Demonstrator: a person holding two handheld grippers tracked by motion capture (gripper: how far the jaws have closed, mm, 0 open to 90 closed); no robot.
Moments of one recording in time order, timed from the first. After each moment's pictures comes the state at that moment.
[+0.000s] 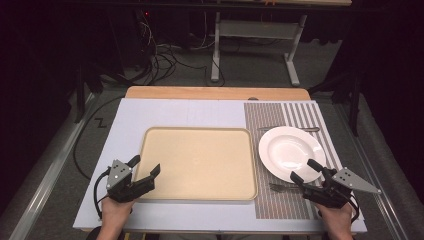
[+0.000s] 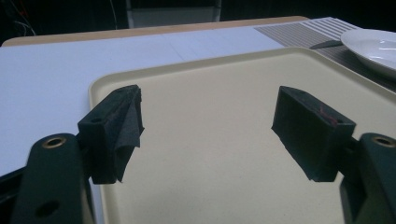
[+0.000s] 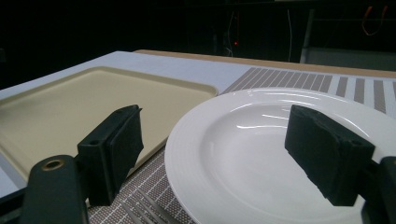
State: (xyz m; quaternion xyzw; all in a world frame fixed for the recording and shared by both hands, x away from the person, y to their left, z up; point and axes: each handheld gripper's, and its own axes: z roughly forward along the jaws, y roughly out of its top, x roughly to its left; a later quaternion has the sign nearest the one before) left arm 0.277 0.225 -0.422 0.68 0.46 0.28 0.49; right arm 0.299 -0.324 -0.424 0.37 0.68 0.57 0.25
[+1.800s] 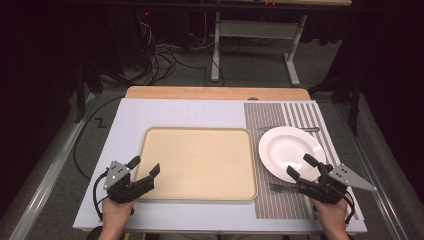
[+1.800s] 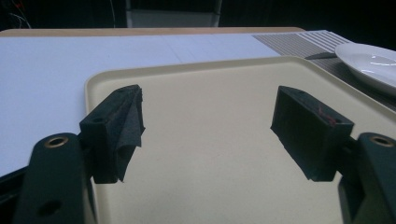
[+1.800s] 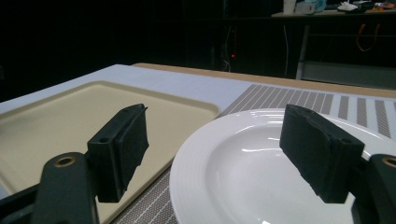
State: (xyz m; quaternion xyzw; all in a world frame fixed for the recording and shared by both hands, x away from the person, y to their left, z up) left arm 0.276 0.225 -0.425 0.67 0.47 0.27 0.51; right arm 0.305 -0.311 -0.415 0.37 0.67 0.58 0.28
